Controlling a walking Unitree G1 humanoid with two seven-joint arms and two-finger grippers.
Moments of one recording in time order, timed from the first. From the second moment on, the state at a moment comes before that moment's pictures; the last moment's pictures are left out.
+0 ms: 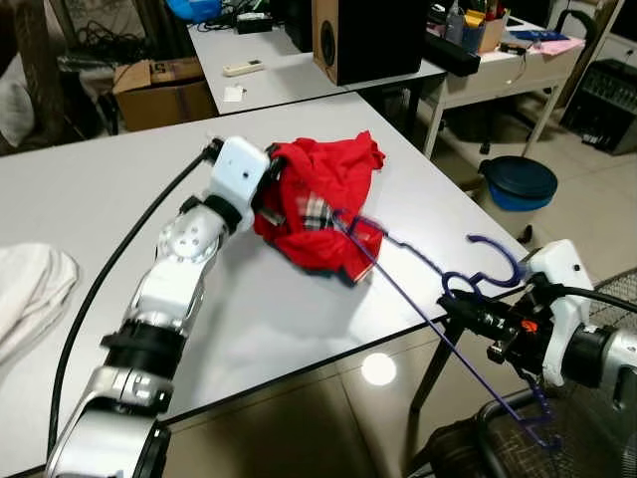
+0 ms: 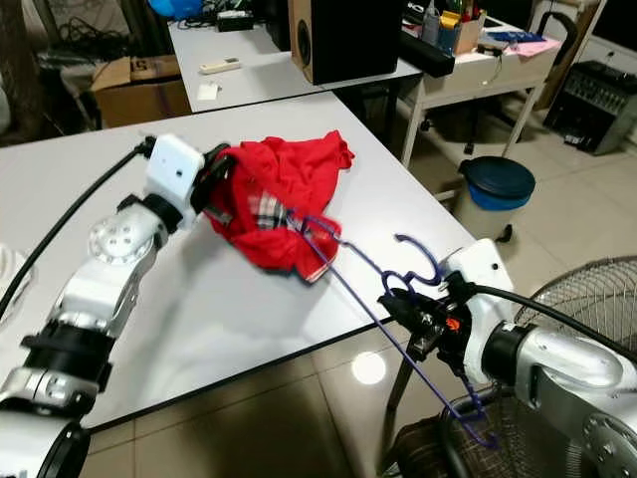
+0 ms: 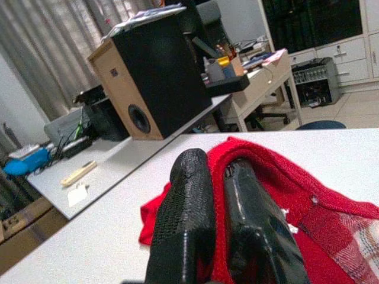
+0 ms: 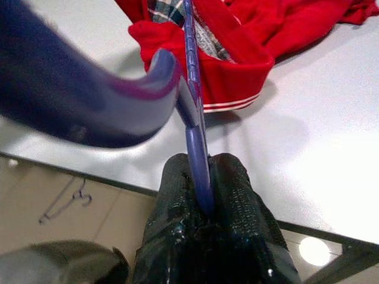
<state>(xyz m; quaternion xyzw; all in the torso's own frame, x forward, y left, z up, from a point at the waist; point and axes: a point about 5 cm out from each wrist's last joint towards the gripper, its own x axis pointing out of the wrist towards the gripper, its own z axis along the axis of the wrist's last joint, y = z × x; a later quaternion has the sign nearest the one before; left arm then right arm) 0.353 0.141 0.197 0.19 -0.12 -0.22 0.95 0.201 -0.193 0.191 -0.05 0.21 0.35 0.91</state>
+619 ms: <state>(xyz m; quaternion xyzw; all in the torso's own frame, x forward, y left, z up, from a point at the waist) 0.346 0.147 0.201 0.18 -0.11 -0.19 0.96 0.197 -0.194 0.189 -0.10 0.26 0.43 0.86</state>
